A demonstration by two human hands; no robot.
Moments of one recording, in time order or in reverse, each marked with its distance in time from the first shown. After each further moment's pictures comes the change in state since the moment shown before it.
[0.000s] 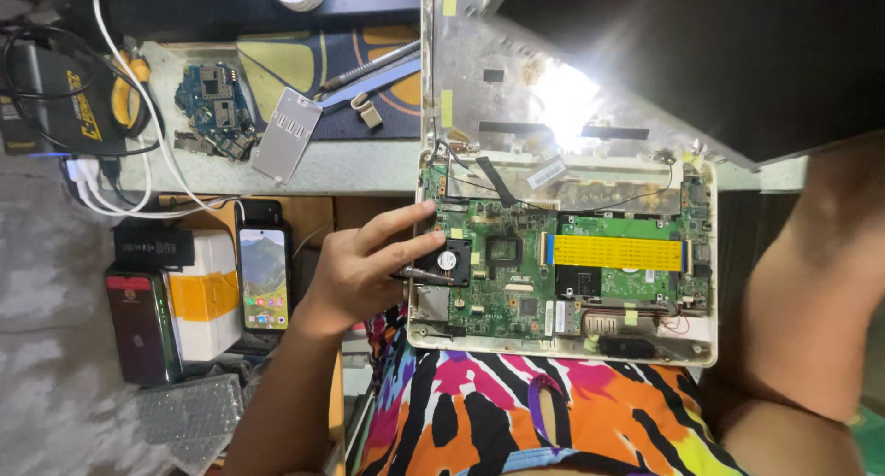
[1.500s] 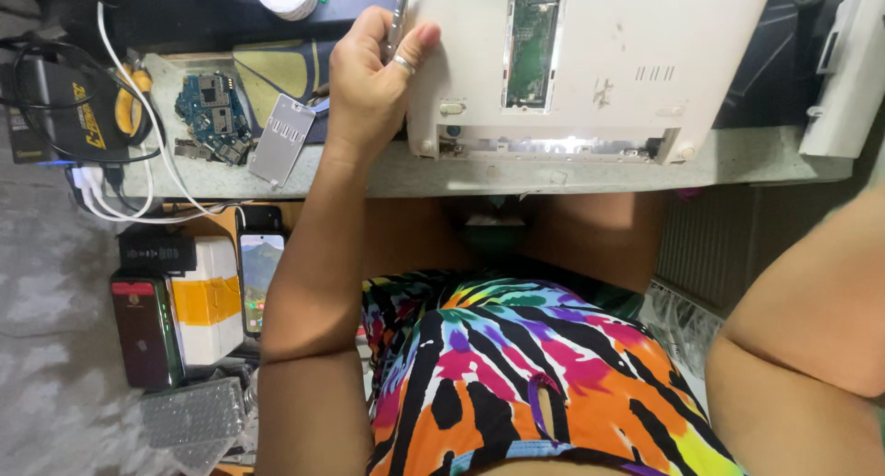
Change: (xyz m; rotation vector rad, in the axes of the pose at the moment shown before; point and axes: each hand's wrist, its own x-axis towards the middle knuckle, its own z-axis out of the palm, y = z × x) left_hand 0.129 -0.084 0.026 -0.300 0.311 -0.474; right_hand 0.036 0.002 -0.019 -0.121 0.100 -0.042
